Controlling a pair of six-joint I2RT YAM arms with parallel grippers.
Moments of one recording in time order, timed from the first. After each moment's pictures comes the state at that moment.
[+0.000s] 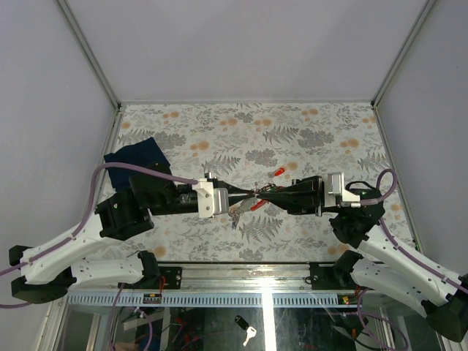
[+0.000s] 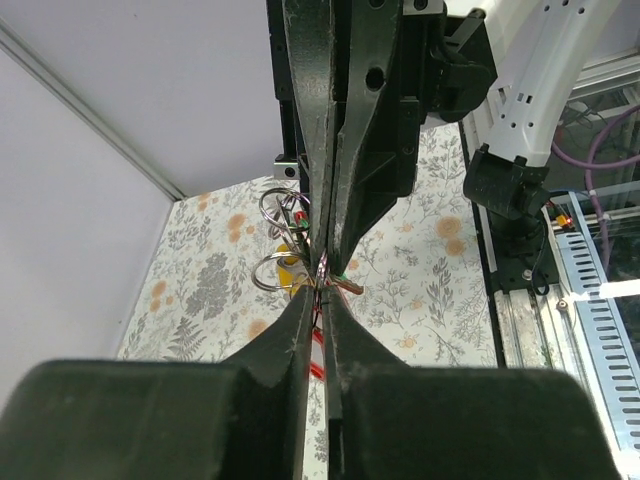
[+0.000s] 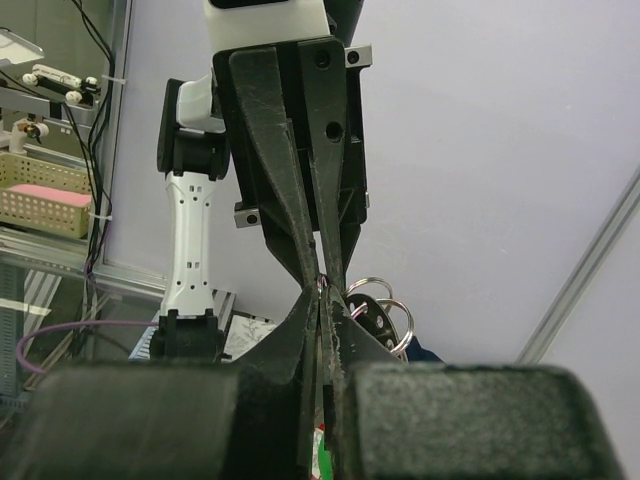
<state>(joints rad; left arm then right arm) -1.13 0.95 1.25 -0.33 0.33 0.44 0.77 0.79 0.64 0.85 -0.78 0.18</state>
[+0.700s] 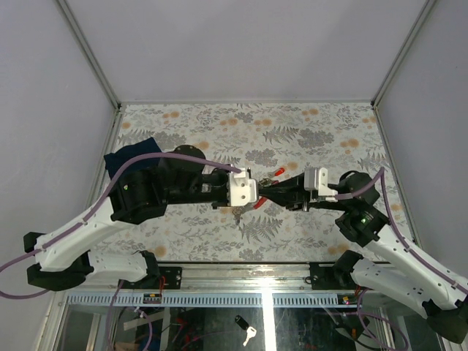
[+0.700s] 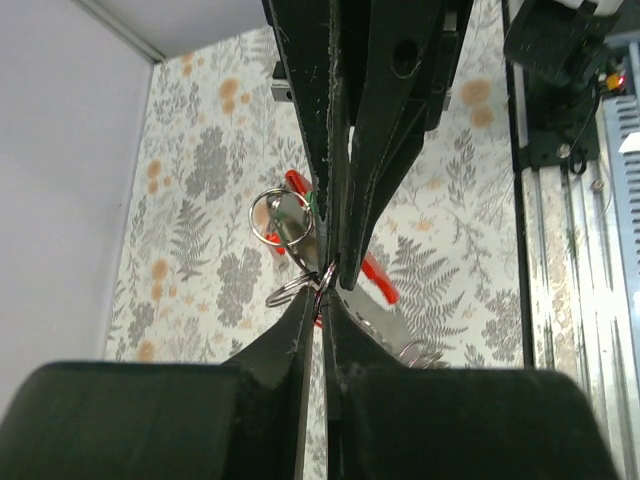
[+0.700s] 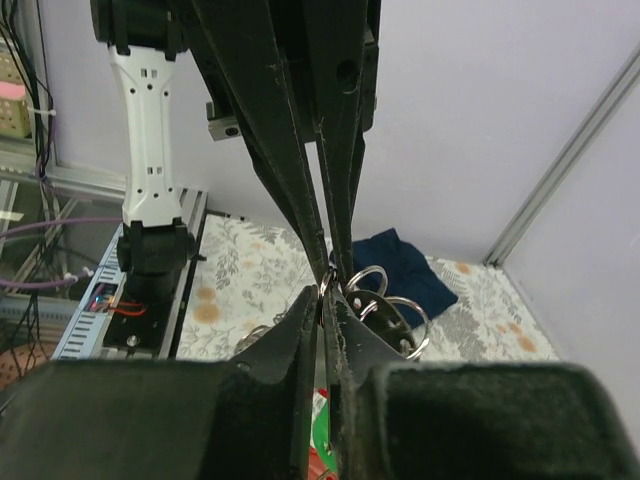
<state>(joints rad) -1.13 1.16 1.55 -0.75 0.21 0.53 0.77 0.76 0.75 0.33 -0.74 -0.10</state>
